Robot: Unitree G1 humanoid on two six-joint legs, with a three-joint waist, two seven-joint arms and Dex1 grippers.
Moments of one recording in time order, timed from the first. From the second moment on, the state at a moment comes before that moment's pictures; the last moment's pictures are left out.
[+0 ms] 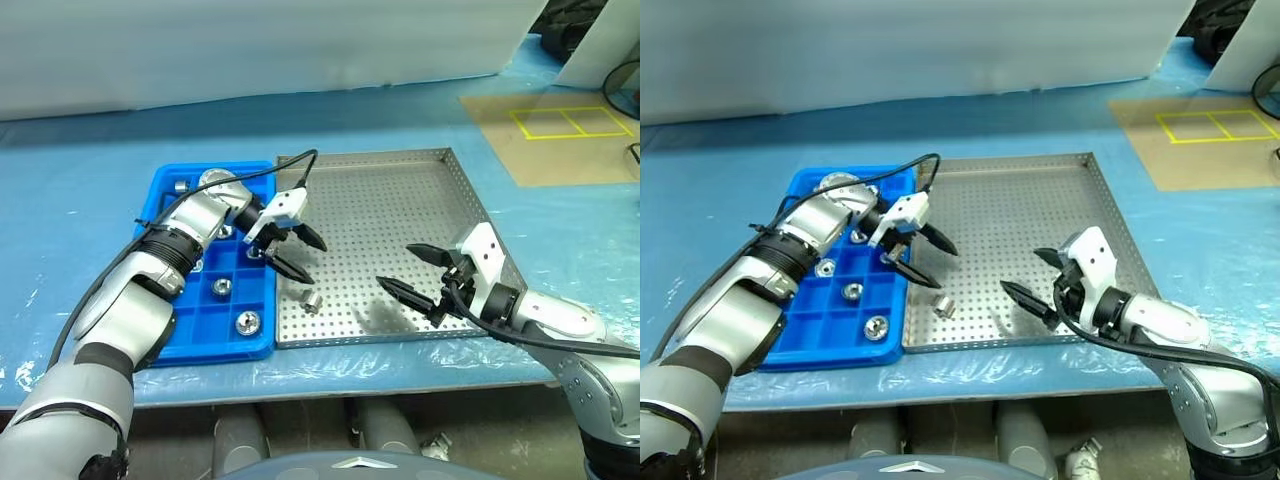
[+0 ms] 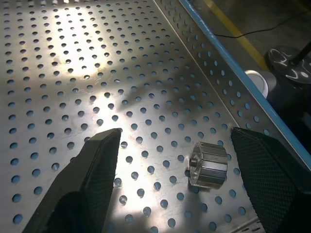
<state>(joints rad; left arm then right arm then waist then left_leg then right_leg) -1.03 0.48 -0.61 0.68 -0.34 0.01 -1.61 0.02 -0.61 -0.19 -0.76 0.59 0.89 0.59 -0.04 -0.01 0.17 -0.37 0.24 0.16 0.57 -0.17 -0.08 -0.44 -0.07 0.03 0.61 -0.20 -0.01</state>
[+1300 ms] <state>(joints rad) -0.87 0.39 -0.59 0.70 -0.03 -0.25 -1.59 0.11 -0.66 -0.22 -0.81 0.70 0.95 0.44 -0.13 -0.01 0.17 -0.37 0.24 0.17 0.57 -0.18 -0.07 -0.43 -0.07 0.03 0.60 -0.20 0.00</state>
